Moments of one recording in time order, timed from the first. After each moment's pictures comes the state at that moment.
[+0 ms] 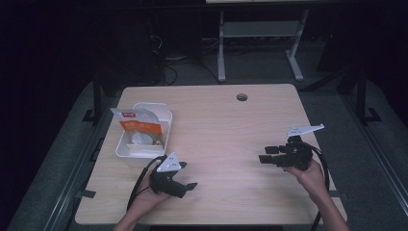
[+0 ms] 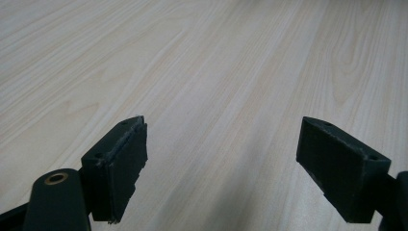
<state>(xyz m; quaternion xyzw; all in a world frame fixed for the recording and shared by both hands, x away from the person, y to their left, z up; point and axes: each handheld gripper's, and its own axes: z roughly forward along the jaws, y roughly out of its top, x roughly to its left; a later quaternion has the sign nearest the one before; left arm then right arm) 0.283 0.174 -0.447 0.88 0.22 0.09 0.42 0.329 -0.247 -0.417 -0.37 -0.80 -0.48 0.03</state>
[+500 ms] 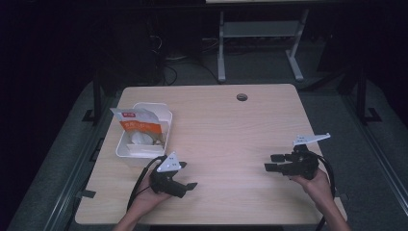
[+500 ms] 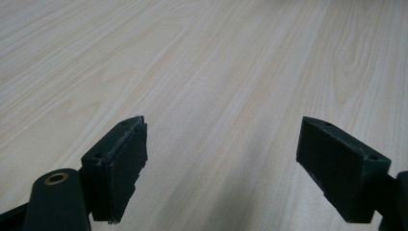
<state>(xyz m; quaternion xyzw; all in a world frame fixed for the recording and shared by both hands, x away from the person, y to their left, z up) 0.283 0.174 -0.447 0.88 0.22 0.09 0.41 0.310 -0.262 -0.433 -0.39 -0.79 -0.47 0.04</state>
